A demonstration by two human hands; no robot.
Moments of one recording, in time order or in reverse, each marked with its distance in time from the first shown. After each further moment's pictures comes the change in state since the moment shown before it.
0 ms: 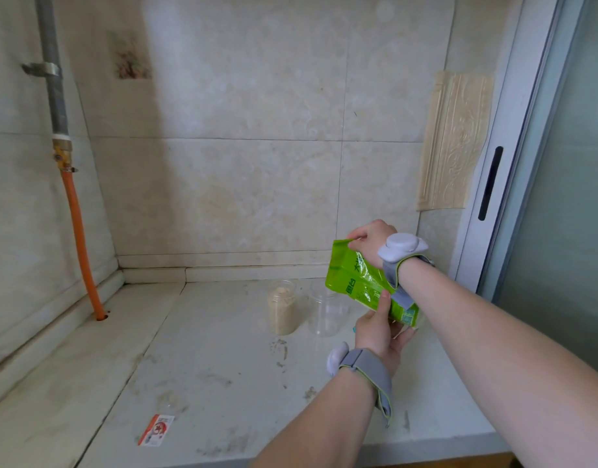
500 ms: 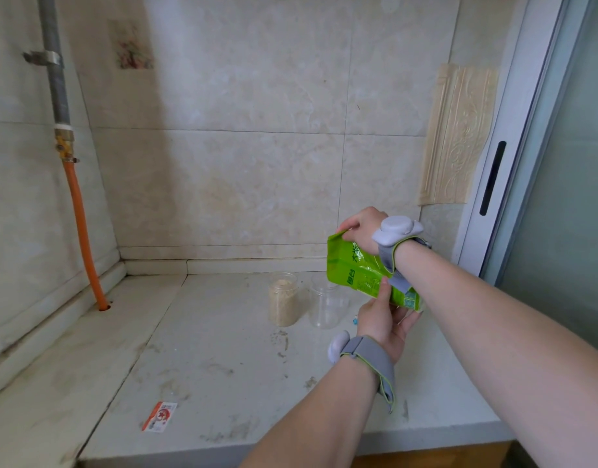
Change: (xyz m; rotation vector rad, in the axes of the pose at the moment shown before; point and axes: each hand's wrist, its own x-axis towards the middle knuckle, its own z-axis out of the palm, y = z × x) left_hand -0.008 0.007 0.008 -0.104 -0.044 0.003; right_hand 0.000 -0.017 -0.005 -0.036 -0.087 -0.063
